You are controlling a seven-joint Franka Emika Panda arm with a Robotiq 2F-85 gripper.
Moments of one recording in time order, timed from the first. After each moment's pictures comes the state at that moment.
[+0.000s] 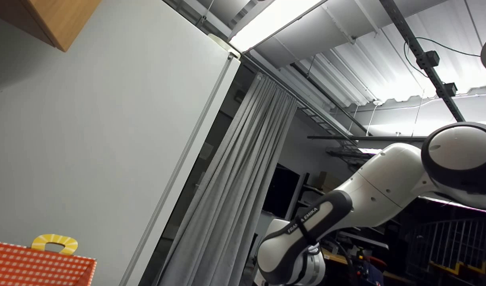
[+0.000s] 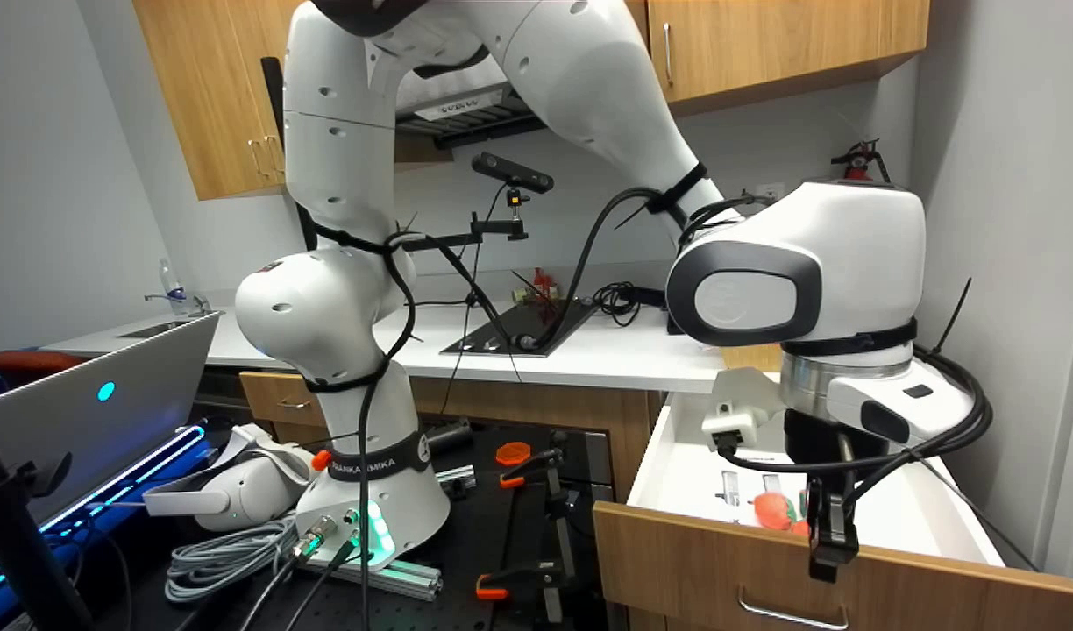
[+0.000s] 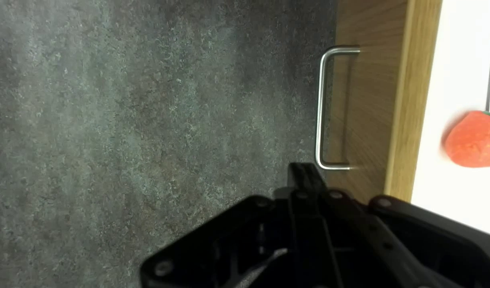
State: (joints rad) arm -0.16 0.30 -0.15 -2.31 0.00 2.59 0.05
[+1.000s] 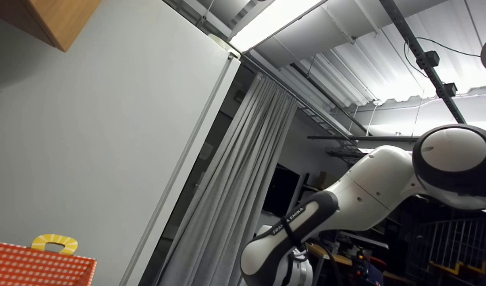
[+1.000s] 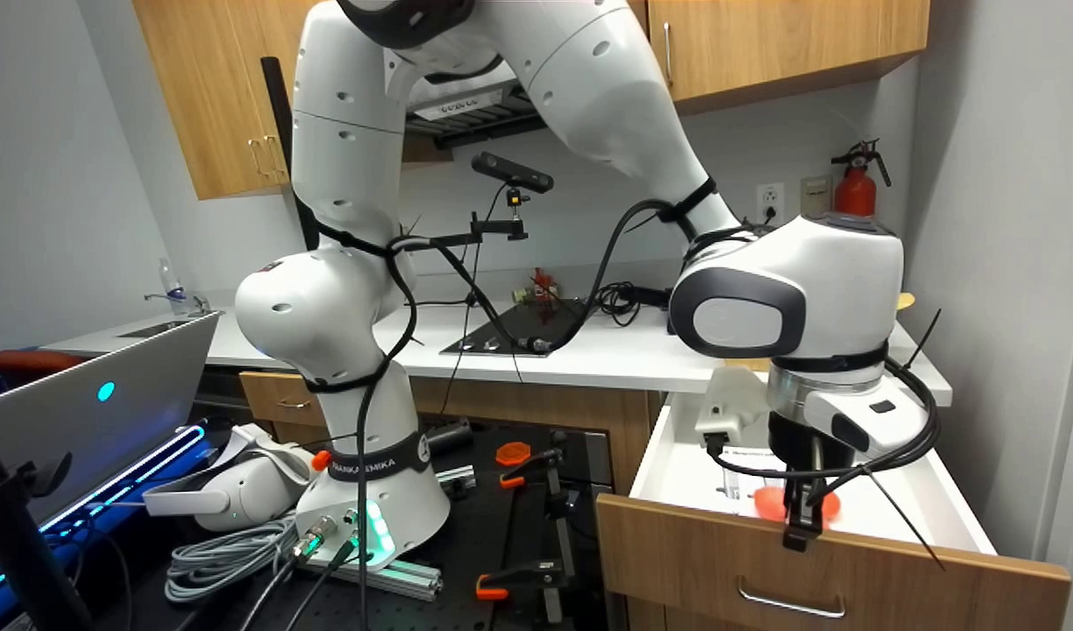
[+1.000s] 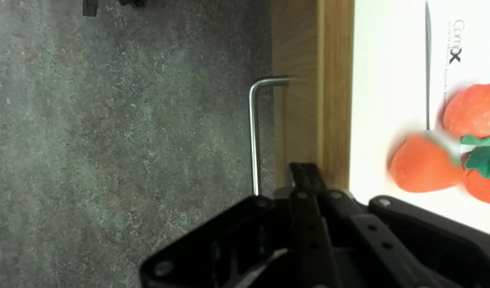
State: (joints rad) arm -0.16 0.36 -0.05 -2.31 0.16 2.60 0.04
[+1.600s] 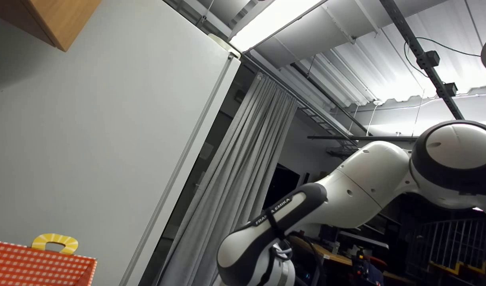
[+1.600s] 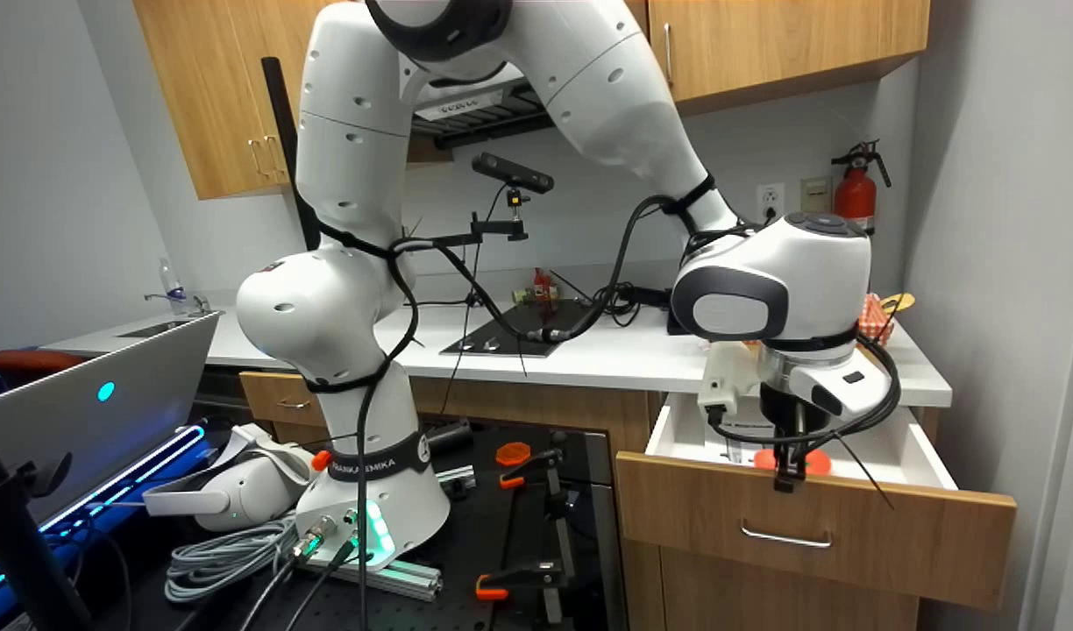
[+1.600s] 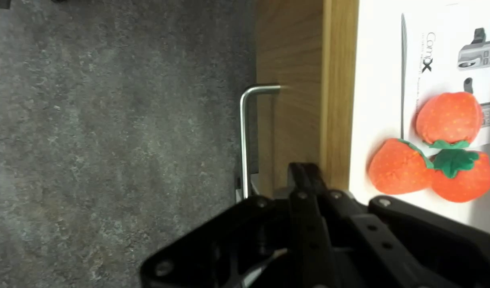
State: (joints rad) arm -0.14 0.39 0.10 -2.28 0.32 2.64 0.02
